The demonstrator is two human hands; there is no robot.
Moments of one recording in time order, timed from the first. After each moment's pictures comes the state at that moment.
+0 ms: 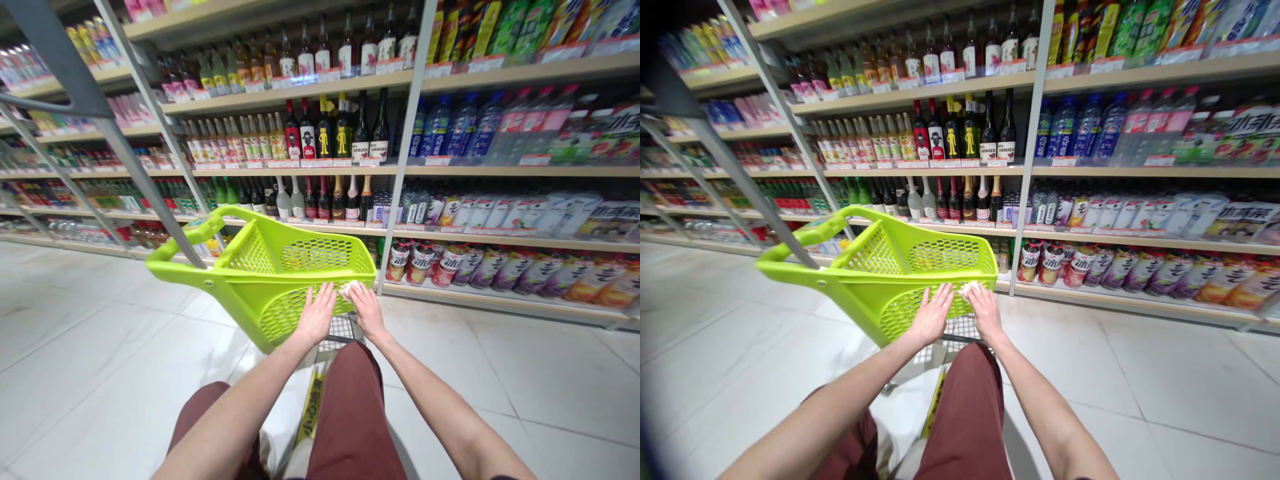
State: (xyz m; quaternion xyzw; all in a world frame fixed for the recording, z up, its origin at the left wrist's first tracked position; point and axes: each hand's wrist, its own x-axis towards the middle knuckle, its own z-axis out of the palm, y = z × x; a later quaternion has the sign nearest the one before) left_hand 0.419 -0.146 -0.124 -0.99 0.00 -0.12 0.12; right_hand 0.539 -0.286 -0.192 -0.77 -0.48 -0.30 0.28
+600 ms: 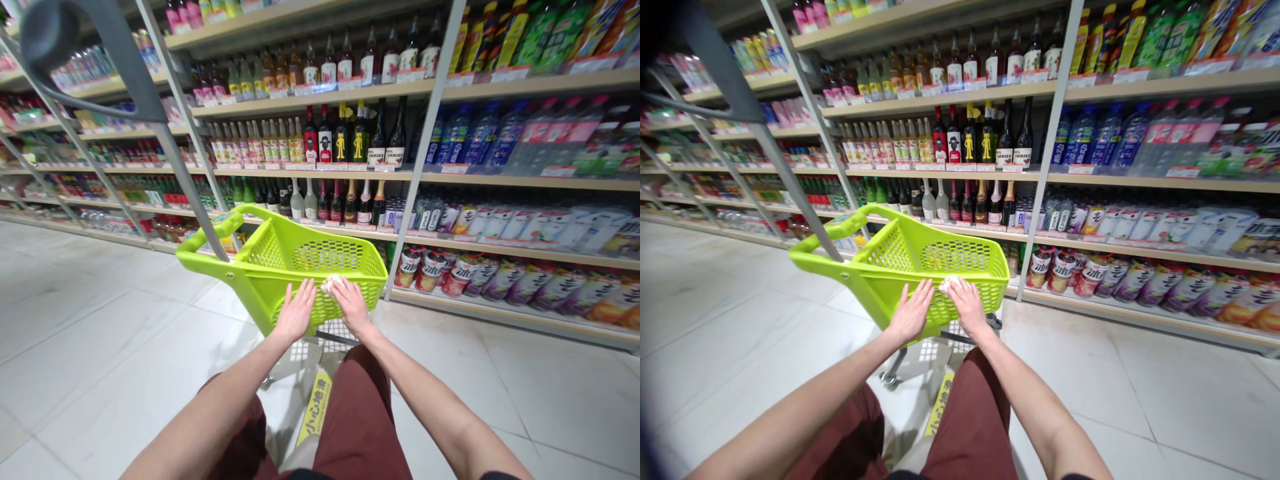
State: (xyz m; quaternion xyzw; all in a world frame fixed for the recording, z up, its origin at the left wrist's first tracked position) left_hand 0.373 -0.091 -0.114 -0.97 -0.07 -0.14 0.16; right_hand 0.505 -0.230 -0.159 -0.74 -0.55 -0.29 0.26
